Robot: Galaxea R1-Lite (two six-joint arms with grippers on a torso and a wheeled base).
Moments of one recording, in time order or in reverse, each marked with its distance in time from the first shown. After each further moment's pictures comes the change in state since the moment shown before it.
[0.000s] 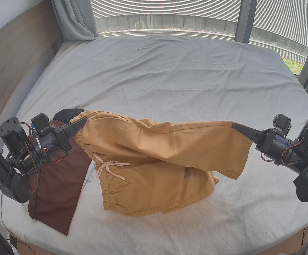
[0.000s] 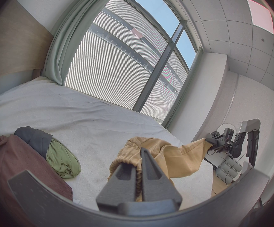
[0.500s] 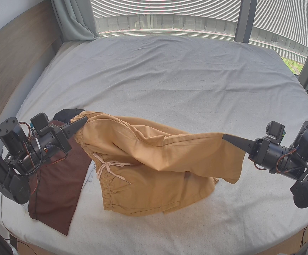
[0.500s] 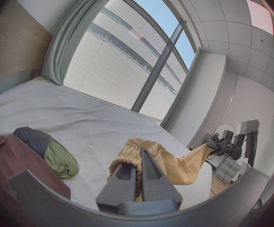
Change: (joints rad) left arm -0.012 -0.020 0.011 0.000 0.000 -0.010; right arm 0.078 0.010 0.034 0.001 0.000 0.001
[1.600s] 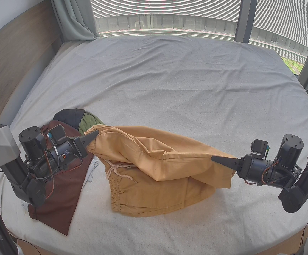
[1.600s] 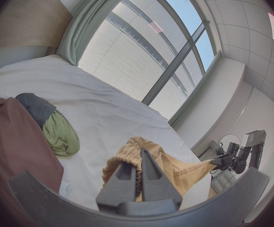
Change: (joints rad) left arm -0.061 0.180 -0.042 -0.001 0.137 -0.084; right arm 0.008 0.170 0.023 0.000 0.002 -0.004
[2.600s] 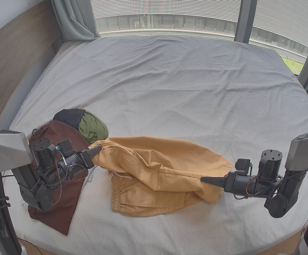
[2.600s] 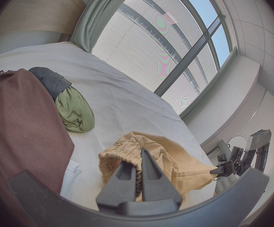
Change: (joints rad) left arm -0.004 0.131 0.009 0.000 0.063 0.003; right arm 0.013 0.224 -0.017 -0.004 0.001 0.025
